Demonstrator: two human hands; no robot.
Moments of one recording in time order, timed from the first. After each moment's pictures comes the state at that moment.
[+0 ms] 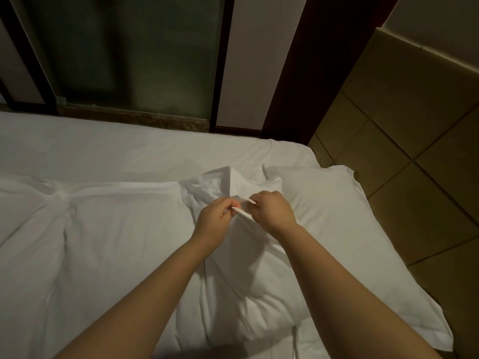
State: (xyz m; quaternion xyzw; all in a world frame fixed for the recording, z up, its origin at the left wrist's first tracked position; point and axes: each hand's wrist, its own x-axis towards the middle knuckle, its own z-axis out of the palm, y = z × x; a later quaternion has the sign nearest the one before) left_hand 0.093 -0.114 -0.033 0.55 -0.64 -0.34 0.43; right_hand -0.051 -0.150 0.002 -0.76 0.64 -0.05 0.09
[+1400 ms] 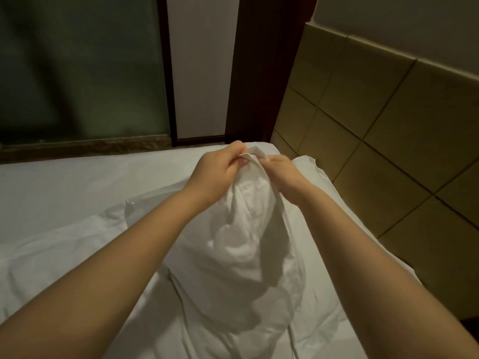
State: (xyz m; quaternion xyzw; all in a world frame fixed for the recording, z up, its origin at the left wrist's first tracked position) left_hand 0.039 -0.175 0.097 0.41 -0.80 -0.23 0.38; right_hand -0.118 -0.170 0.101 -0.54 0.65 -0.36 0.40
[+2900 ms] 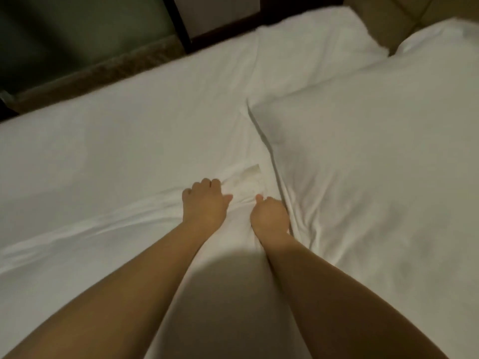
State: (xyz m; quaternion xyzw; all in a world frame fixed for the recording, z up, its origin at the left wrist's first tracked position) left_hand -0.060 -0.450 -0.298 0.66 -0.72 -0.08 -0.17; right_hand -0.183 -0.416 -0.354 -0.43 0.80 -0.10 0.40
